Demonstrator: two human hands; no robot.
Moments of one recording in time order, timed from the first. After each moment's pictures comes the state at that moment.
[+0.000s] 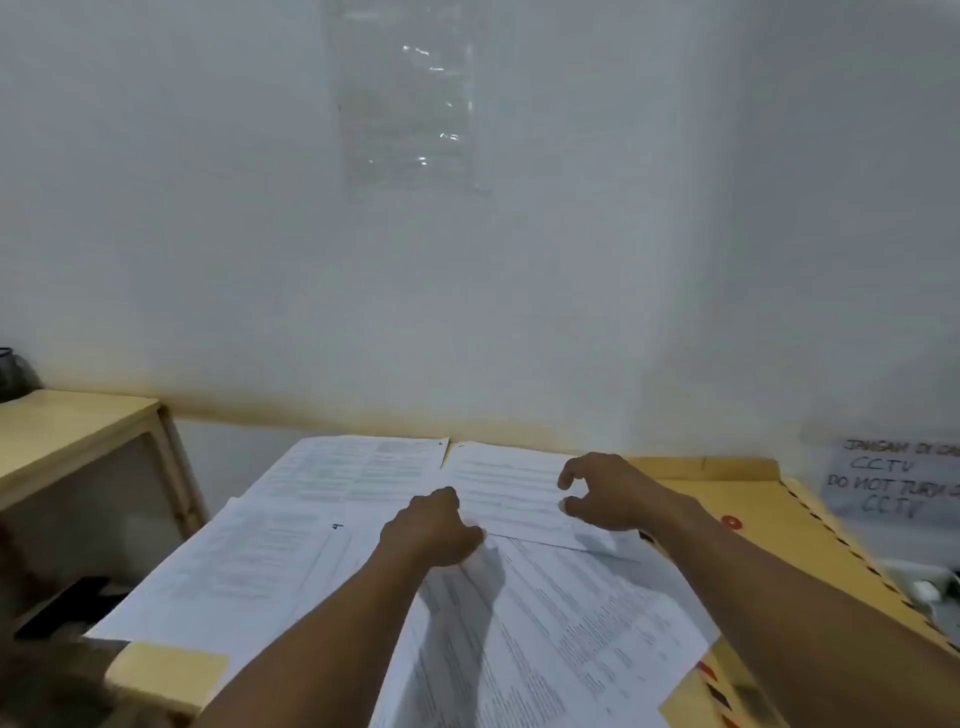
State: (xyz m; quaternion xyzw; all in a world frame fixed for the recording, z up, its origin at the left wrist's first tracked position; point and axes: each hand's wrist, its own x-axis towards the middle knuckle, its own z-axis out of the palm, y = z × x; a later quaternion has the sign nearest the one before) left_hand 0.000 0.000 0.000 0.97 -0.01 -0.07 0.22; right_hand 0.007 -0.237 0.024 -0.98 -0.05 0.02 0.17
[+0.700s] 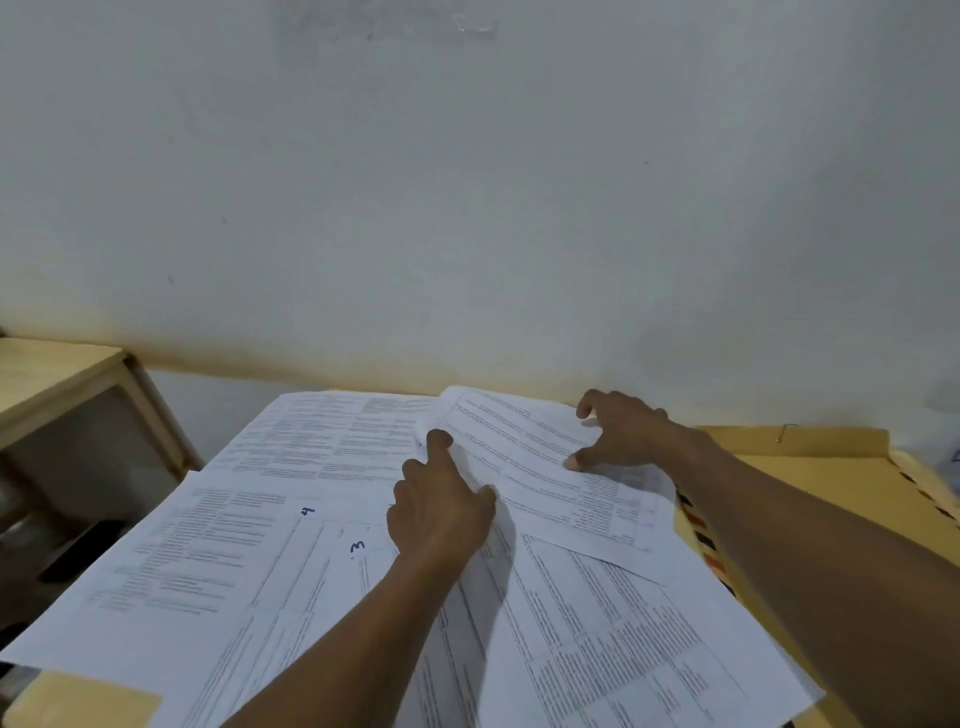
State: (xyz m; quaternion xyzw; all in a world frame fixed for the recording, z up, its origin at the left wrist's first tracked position) left_hand 0.061 -0.039 -0.042 0.94 0.12 0.05 0.30; right_hand 0.150 -0.264 -0.031 -0.99 -0.02 0.05 0.16
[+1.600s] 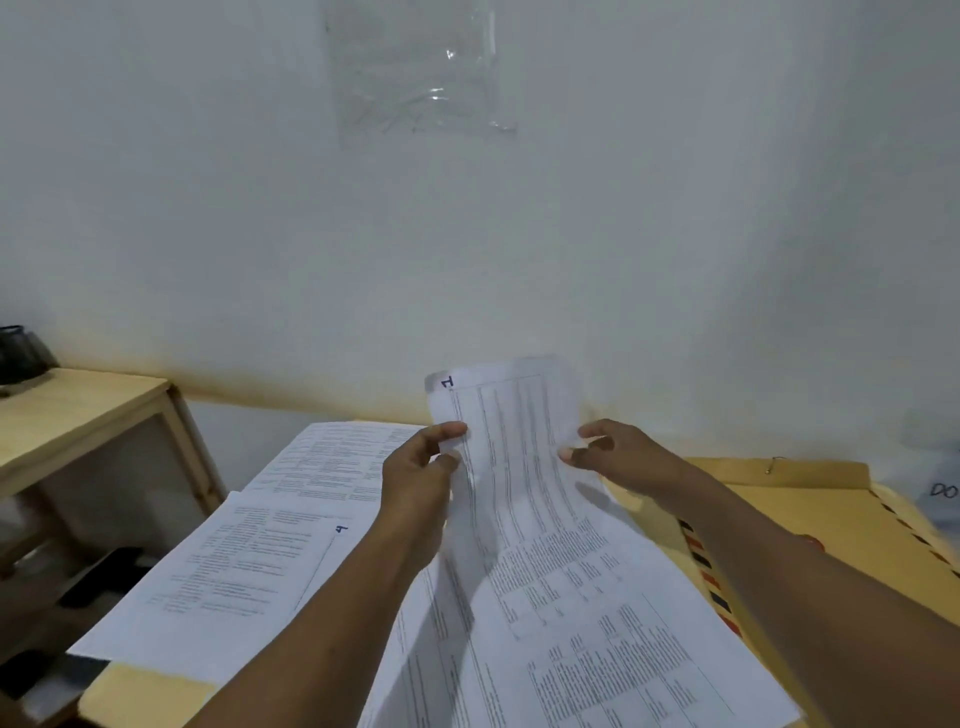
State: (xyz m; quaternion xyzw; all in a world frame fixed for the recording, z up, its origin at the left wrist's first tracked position) left_hand 0.057 0.002 0.003 0.64 0.09 0.07 0.76; right_hand 0.092 -0.245 0.000 -0.86 0.00 0.07 0.51
